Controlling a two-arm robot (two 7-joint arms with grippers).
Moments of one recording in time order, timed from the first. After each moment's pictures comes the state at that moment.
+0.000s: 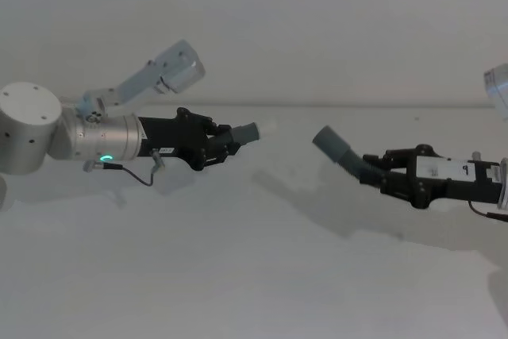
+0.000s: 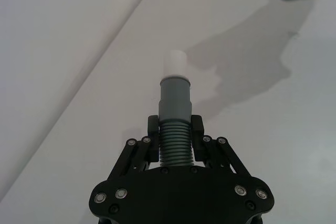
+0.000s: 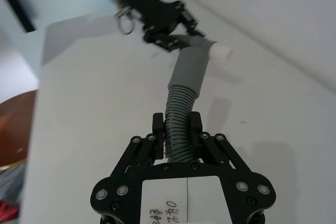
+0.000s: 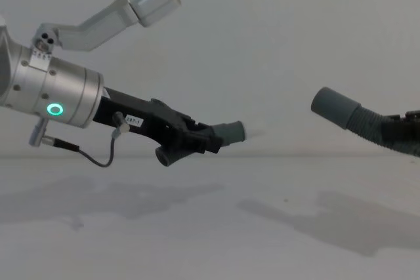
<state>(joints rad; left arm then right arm) -0.77 0.40 0.65 -1.19 -0.25 0.22 -0.85 0.52 0.69 -0.45 -1.29 0.65 0.17 1.13</state>
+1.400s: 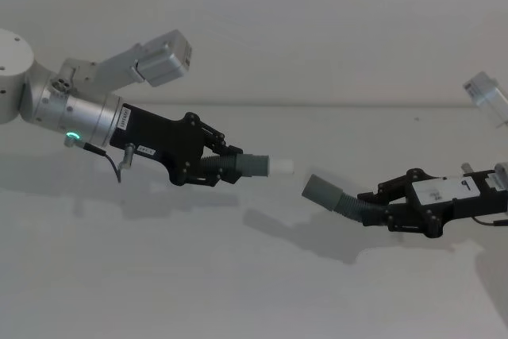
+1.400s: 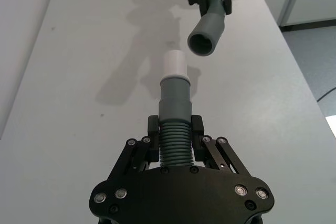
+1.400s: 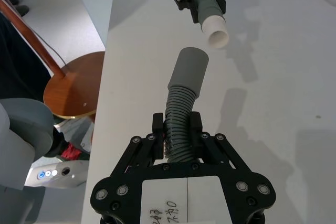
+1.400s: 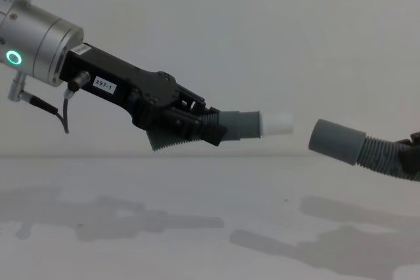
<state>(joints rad) -0.92 0.47 0.76 -1.17 -0.35 0.11 -1.30 0.65 0.73 -0.59 -1.25 0.63 0.22 1.37</state>
